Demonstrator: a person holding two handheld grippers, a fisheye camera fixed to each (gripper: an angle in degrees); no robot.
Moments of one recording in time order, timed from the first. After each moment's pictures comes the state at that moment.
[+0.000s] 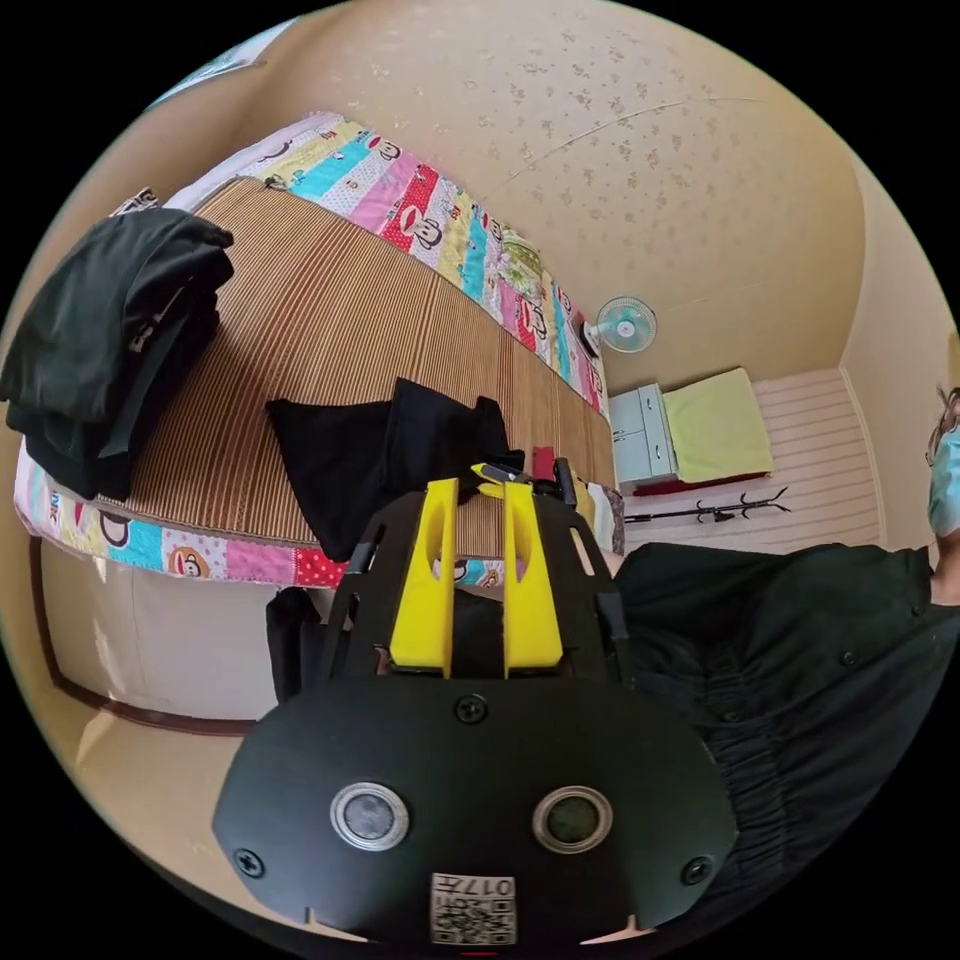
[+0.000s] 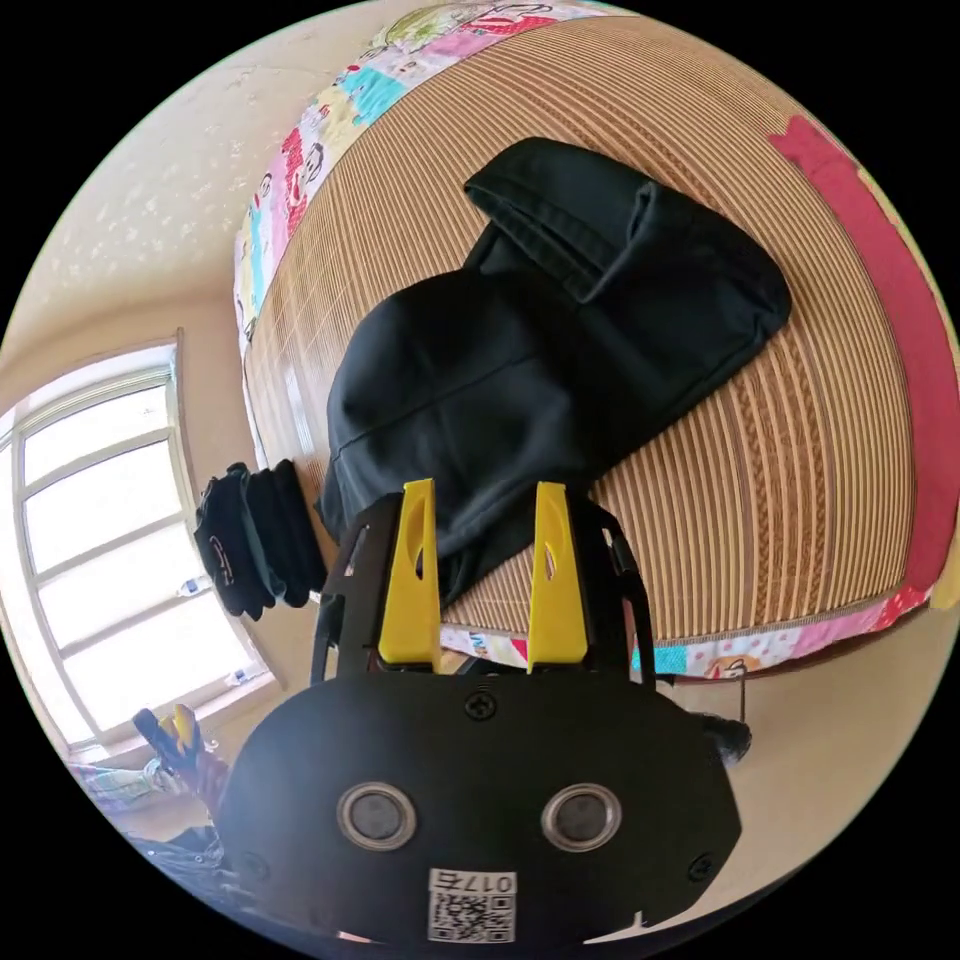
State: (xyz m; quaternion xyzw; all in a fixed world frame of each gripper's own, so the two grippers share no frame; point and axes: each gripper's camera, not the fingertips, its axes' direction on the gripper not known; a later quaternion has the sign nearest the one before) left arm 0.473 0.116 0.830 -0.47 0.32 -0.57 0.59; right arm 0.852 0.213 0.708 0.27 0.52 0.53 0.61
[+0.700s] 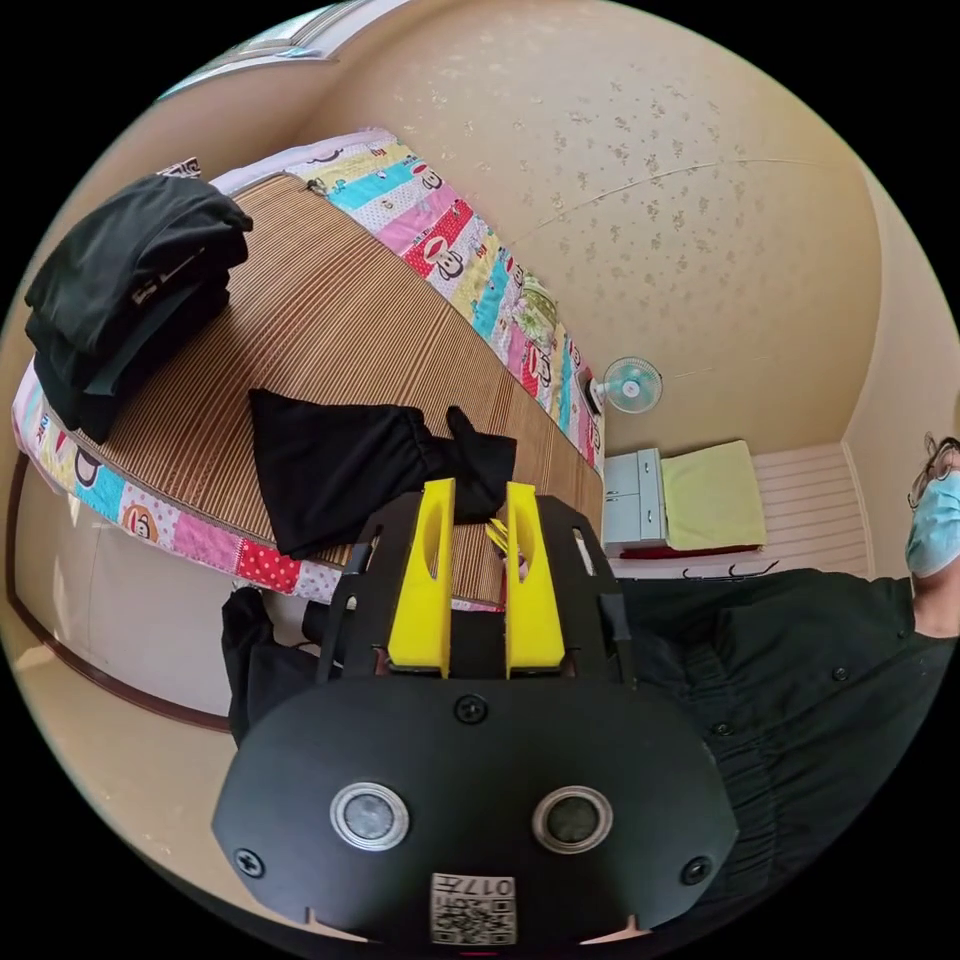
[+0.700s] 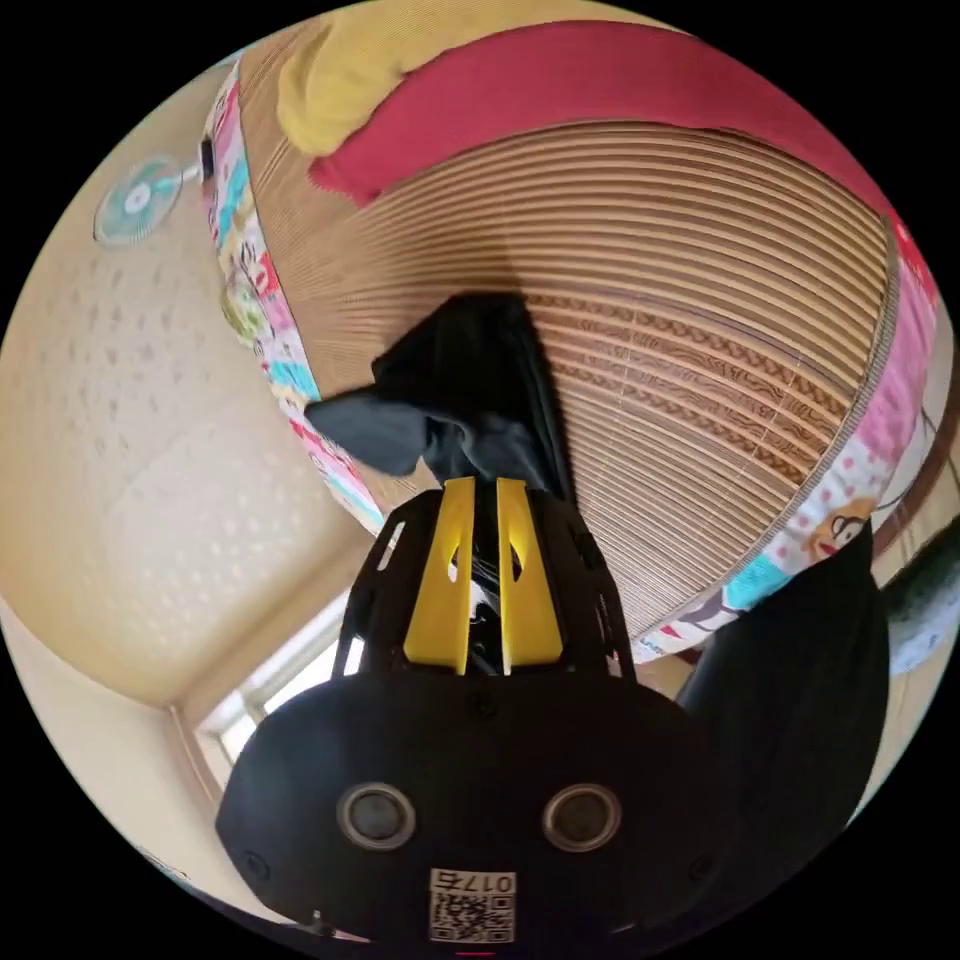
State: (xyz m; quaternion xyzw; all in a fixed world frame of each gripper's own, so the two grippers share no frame) left arm 0.553 0.059 0.910 -0.44 0.26 -0.63 0.59; right arm 0.790 0.438 0.482 0.61 0.28 0.54 0.51
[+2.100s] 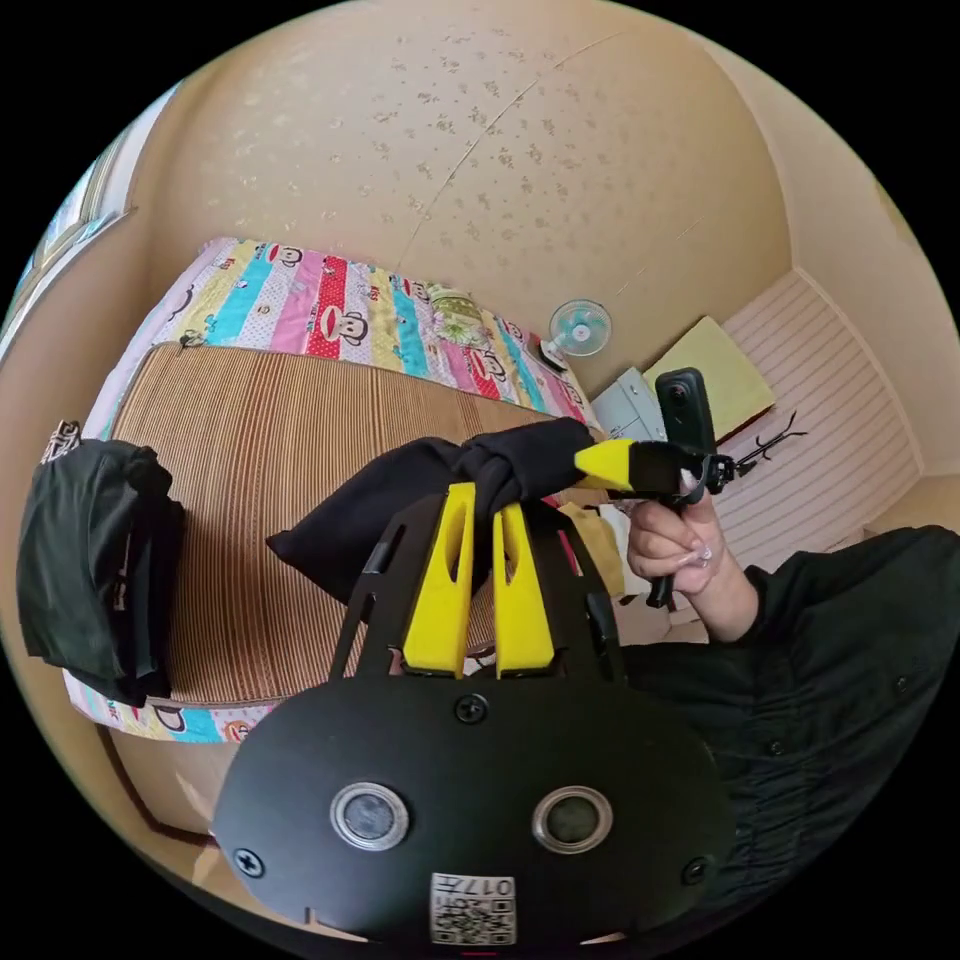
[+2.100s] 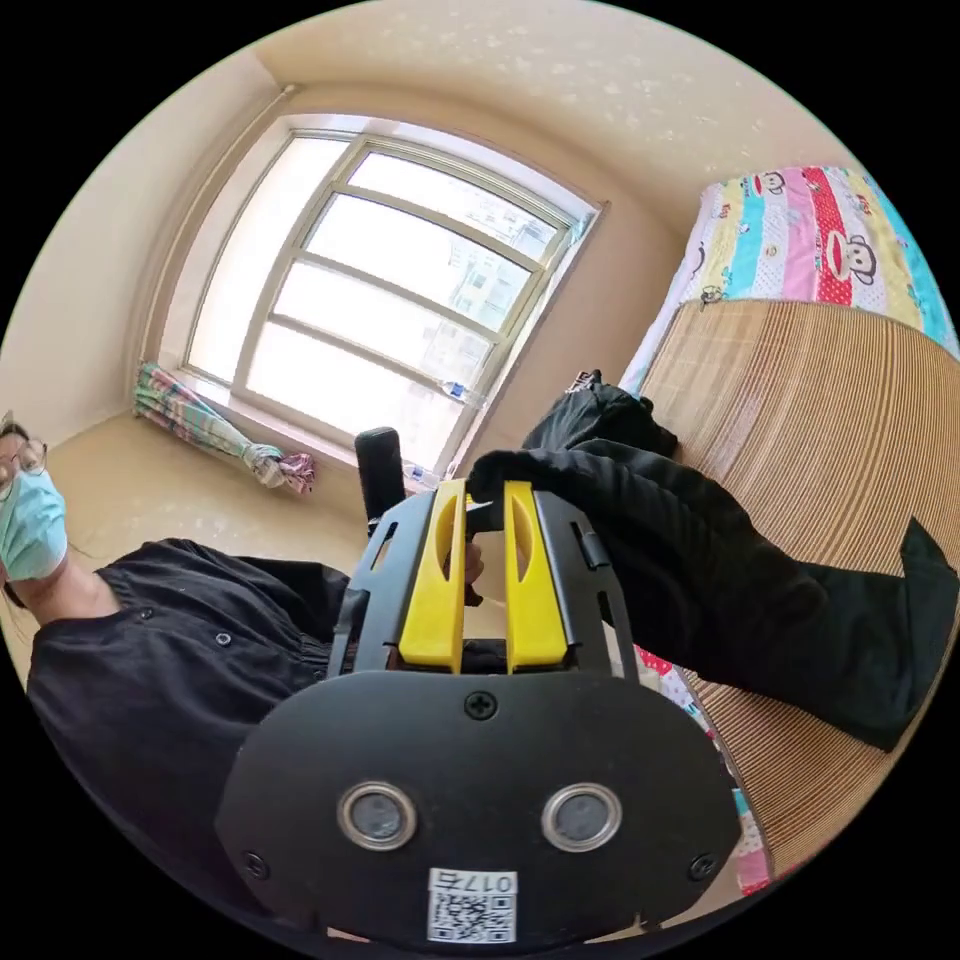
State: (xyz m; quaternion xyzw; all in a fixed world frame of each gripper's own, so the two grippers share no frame) left arm 0.830 0.110 1.088 -0.36 0.36 -0.46 0.73; right arm 0.806 0.038 0.840 0.10 0.37 0.12 0.92
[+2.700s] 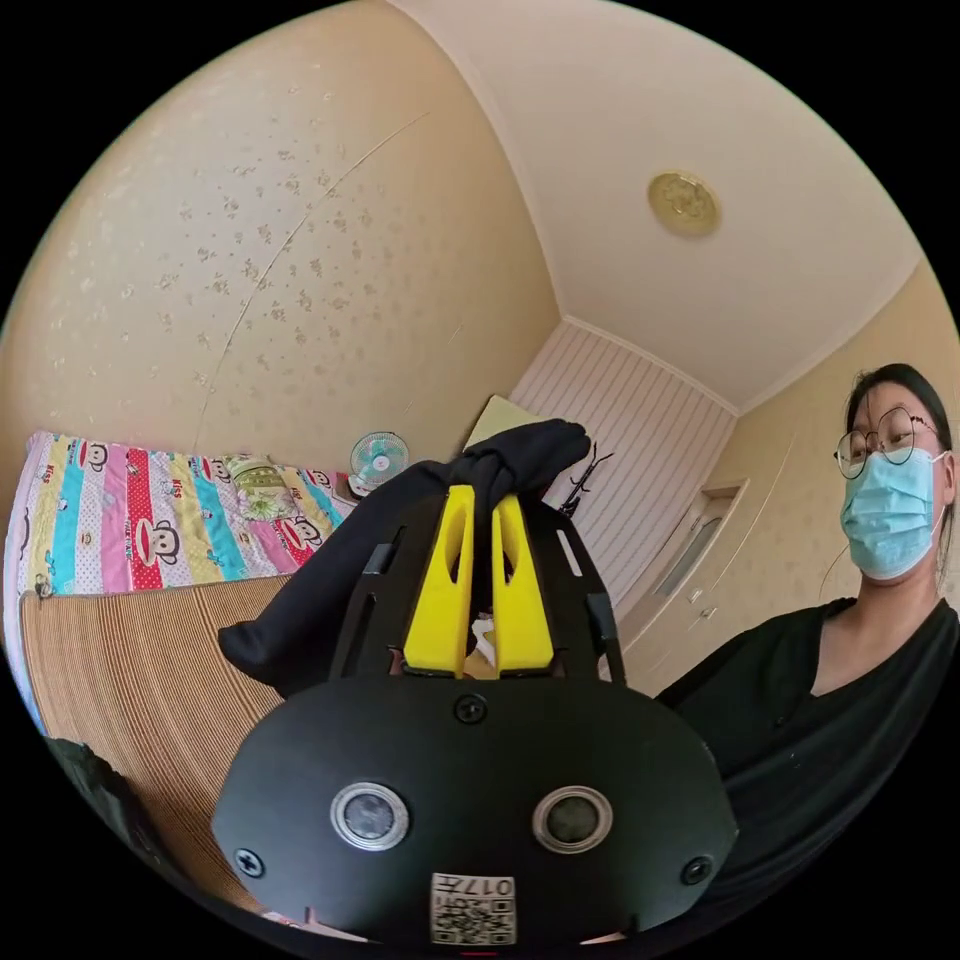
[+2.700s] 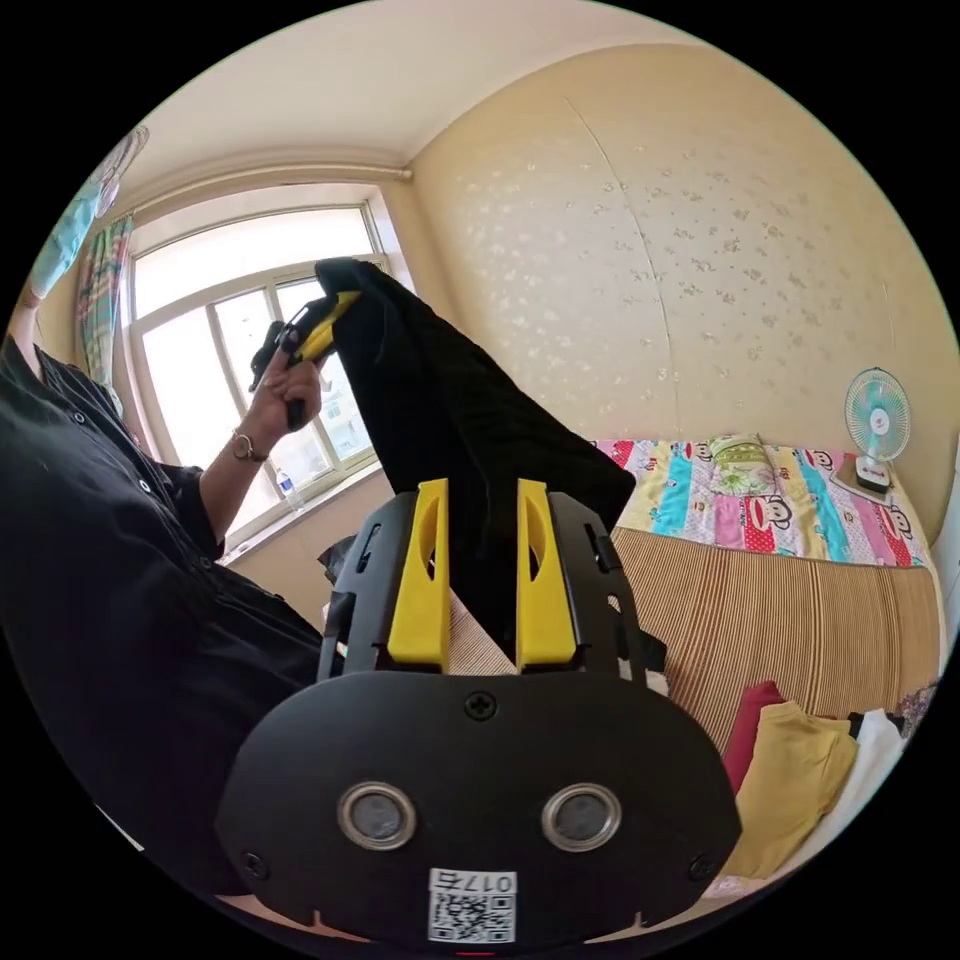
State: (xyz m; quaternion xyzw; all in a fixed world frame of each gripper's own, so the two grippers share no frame) left arm 0.820 -0.064 1.141 -0.05 0.51 -0.45 0.74; right arm 0.734 0.108 0.974 0.21 0.71 -0.10 0.67
